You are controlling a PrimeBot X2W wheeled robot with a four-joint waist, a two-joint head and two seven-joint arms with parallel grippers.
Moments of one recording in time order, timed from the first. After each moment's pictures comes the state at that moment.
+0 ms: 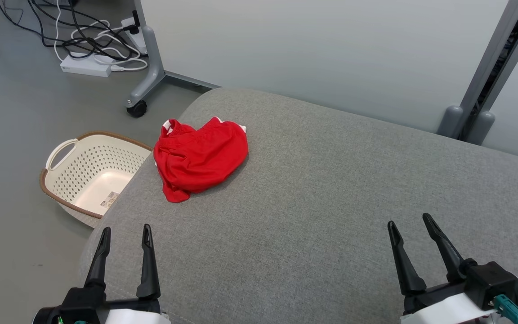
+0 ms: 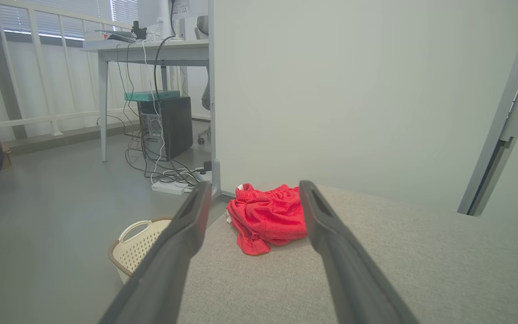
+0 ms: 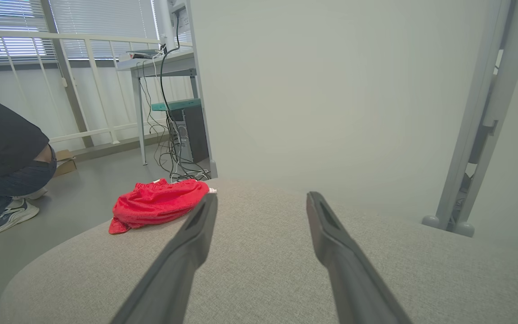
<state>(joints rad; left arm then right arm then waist) 0.10 0.05 -0.12 0.02 -0.18 0.13 -0.26 0.01 -0.05 0.12 0.12 0.15 0.13 -0.26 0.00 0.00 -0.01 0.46</state>
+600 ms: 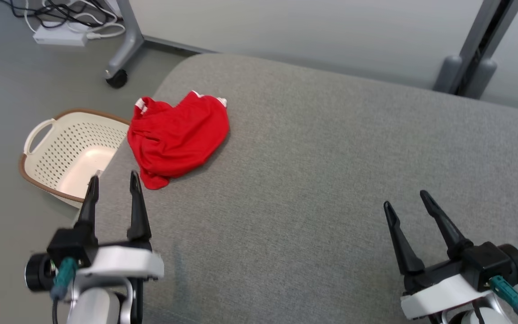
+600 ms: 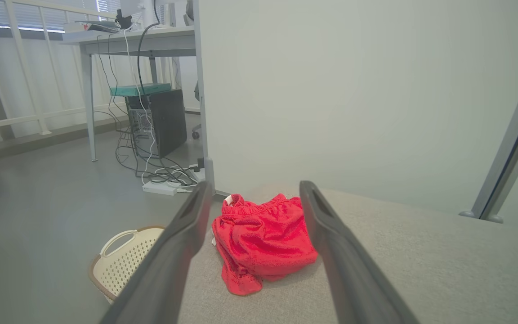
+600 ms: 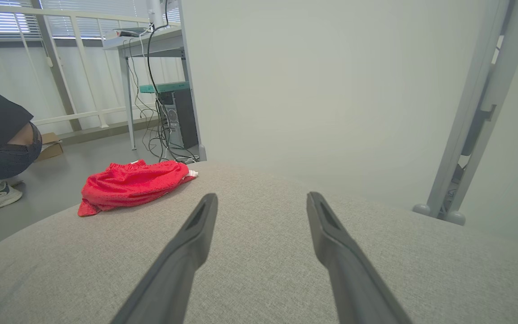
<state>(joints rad) -0.13 0.05 -0.09 0.17 -0.23 0.14 -0.26 -0.06 -0.08 0.15 0.11 0.08 0.13 -0.26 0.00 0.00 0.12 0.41</state>
